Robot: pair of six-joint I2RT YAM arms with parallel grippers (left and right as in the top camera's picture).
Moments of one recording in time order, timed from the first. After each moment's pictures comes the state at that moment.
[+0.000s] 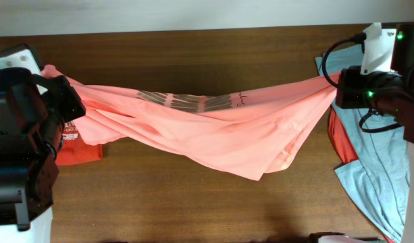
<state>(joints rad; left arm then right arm) 0.02 1.18 1.70 -1.04 -0.21 -0.25 -0.01 1.45 2.06 -1.47 -0.07 0.01</state>
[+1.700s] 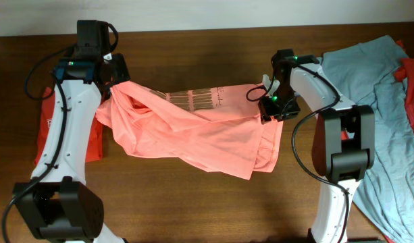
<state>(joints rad) -0.03 1.79 1.70 -0.88 -0.15 -0.25 0.11 2.20 1.70 -1.14 -0.13 -0.08</state>
